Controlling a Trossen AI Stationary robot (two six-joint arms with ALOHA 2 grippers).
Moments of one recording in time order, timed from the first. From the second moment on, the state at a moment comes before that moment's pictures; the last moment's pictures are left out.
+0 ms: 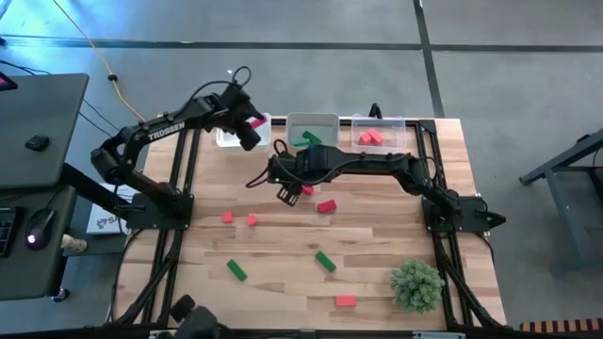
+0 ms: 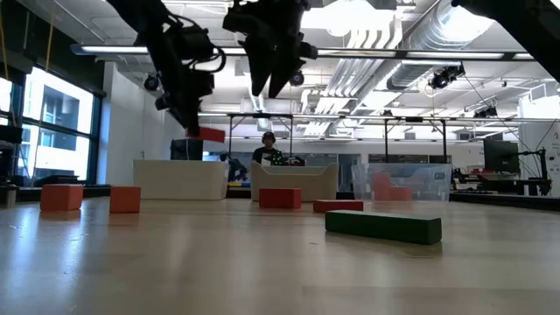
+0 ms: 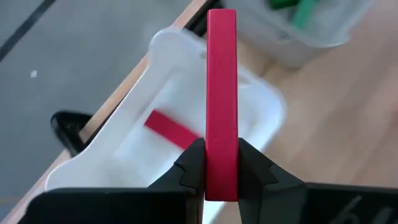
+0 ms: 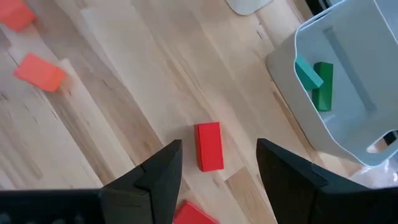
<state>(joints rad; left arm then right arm) 0.88 1.46 1.13 -0.72 -0.06 0.12 -0.01 2.26 2.36 -1.35 0.37 0.45</state>
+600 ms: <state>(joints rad) 1.01 1.67 1.12 -0.70 -0.03 0.14 -0.05 2.26 2.36 -1.29 0.36 0.52</state>
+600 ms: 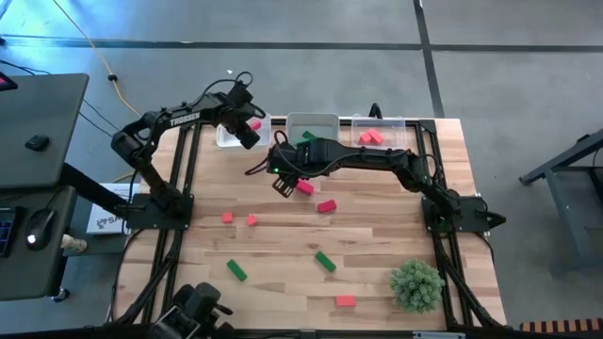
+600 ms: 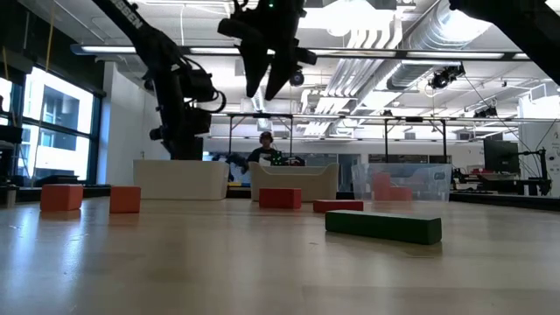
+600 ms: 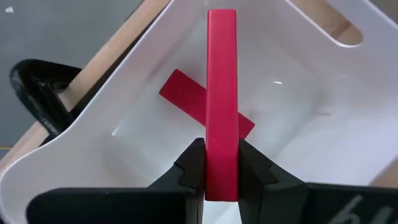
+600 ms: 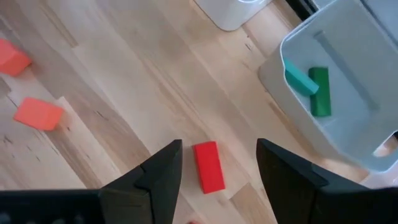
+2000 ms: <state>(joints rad) 1.01 1.78 1.13 -0.68 -0.03 0.13 0.08 2.26 2.36 -1.39 0.14 0.82</state>
